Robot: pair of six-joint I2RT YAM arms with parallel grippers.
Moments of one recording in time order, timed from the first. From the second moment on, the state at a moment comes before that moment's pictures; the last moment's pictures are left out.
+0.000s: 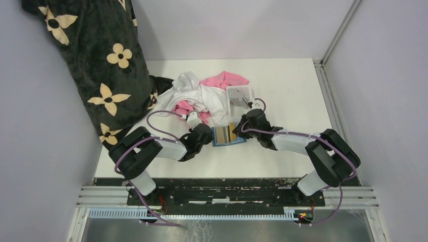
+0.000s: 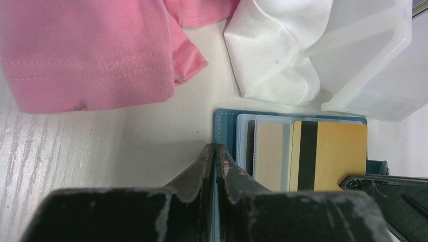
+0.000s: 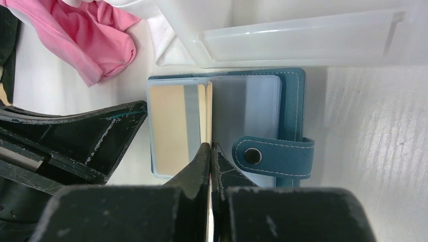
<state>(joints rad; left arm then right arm) -0.82 1.66 0.54 0.48 -0.47 -0.95 0.65 1.54 0.66 0.22 0.00 0.77</state>
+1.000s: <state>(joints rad) -0.82 1.69 0.55 0.51 -0.47 -0.95 0.64 1.54 0.58 0.34 -0.03 0.82</state>
